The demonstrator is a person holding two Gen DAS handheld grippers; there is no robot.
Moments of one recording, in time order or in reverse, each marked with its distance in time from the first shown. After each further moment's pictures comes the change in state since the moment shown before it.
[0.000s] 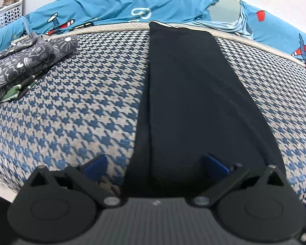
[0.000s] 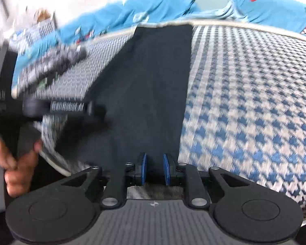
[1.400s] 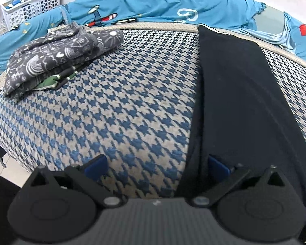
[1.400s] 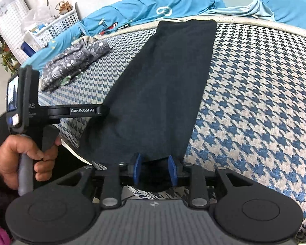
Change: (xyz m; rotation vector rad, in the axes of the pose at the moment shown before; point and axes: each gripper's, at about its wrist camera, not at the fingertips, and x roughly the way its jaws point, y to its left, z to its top) left arm 0.005 0.033 0.013 -0.134 0.003 0.203; right arm -0.011 -0.029 0.045 -0.019 0.075 0.200
